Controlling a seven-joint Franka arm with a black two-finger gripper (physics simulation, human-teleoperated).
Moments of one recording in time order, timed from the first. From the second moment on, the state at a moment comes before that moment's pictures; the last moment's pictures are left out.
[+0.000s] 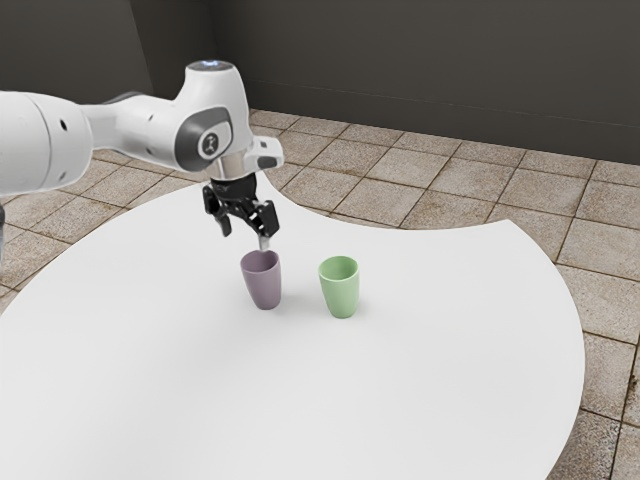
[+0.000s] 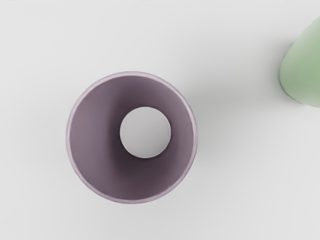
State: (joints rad) arm 0.02 0.34 -0.03 -1.65 0.04 2.01 0.07
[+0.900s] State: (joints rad) arm 0.01 0.40 -0.06 -1.64 0.04 2.05 0.05
